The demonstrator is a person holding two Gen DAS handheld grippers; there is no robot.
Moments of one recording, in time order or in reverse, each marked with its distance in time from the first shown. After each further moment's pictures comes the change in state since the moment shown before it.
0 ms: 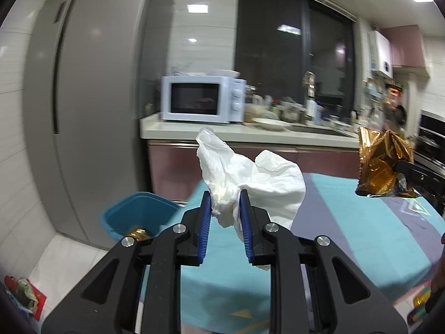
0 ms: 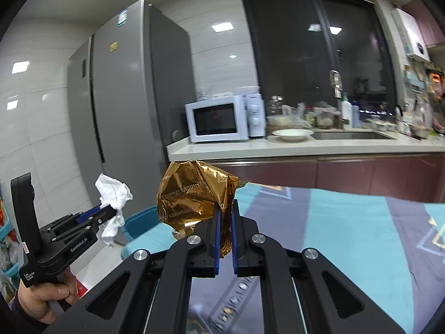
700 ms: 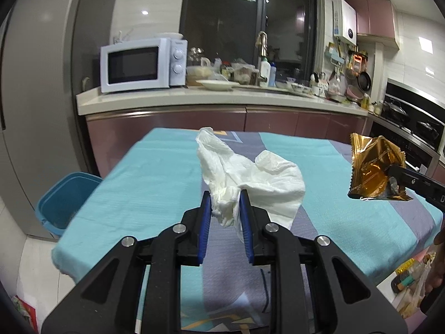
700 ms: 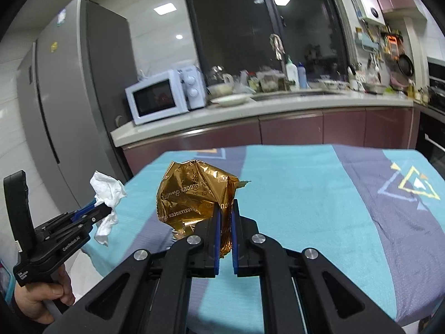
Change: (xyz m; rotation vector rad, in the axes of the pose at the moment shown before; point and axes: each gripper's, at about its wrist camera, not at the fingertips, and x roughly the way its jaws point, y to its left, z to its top) left arm 0.116 -0.112 -0.043 0.095 0.165 -0.244; right arm -0.022 -0.091 -0.054 0.154 0.108 -0.220
